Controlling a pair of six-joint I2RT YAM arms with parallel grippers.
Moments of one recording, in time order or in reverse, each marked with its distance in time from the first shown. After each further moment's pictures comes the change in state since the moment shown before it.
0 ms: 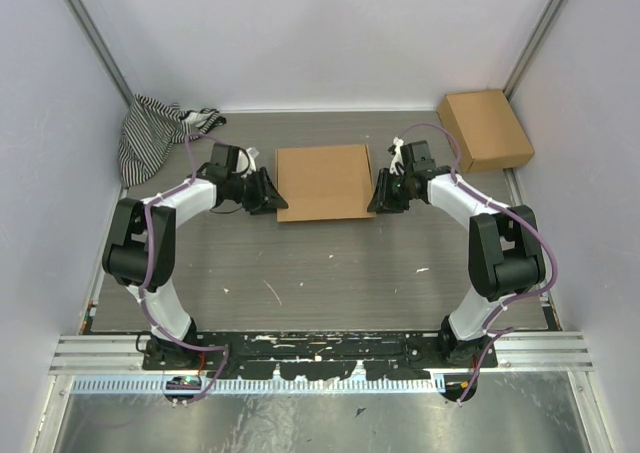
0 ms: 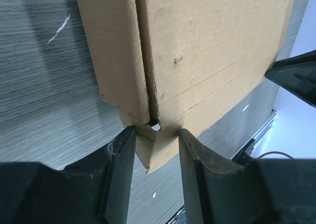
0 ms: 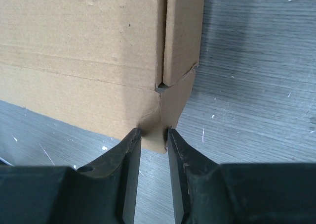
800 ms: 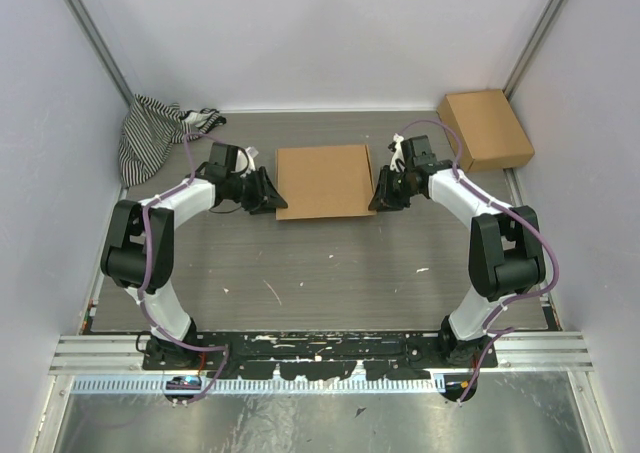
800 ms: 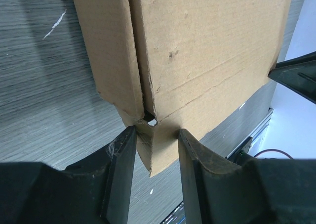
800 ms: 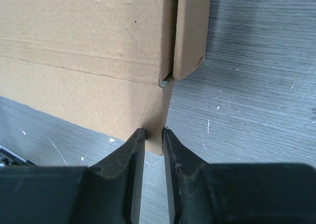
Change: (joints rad) left arm 0.002 -0.017 0.000 -0.014 0.009 -0.003; right arm -0.002 0.000 0.053 -0.087 -0.015 0.000
